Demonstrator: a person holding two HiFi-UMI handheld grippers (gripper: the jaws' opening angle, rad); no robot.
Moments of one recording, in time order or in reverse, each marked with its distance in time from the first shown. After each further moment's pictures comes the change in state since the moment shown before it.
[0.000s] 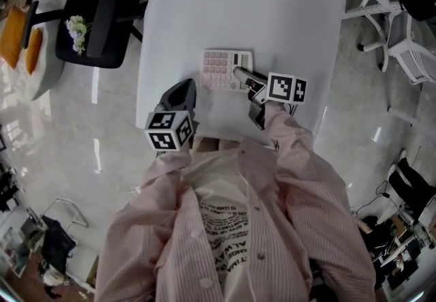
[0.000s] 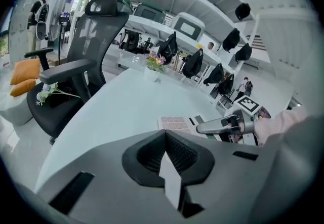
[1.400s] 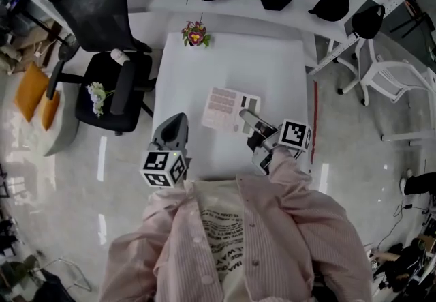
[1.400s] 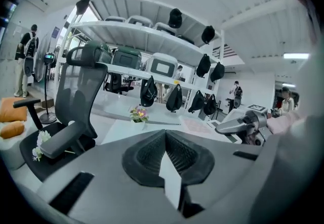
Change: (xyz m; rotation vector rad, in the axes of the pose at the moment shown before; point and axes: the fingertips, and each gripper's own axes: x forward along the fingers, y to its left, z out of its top) left arm -0.094 -0.054 0.129 0.246 -0.341 -0.082; right arm -0.126 0.123 0.041 0.150 -0.339 0.238
